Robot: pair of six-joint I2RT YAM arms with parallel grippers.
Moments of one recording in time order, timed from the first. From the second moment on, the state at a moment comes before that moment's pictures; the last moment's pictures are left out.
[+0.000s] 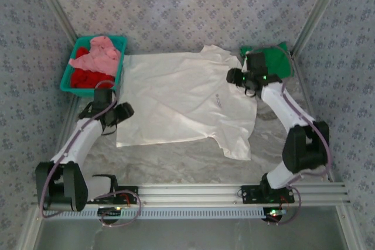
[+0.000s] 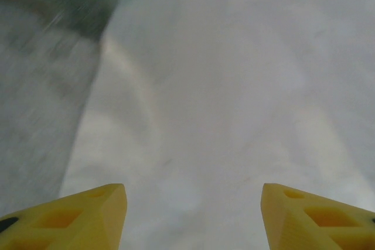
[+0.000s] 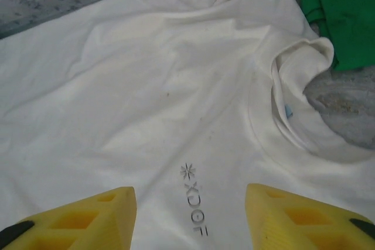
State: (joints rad) left arm -0.04 1.18 0.76 -0.56 0.09 -0.55; right arm 0.22 1.54 1.24 -0.44 -0.07 0.38
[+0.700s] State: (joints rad) left arm 0.03 1.21 0.61 -0.74 0.11 -0.65; right arm 0.37 1.28 0.77 -0.23 0.21 0.37
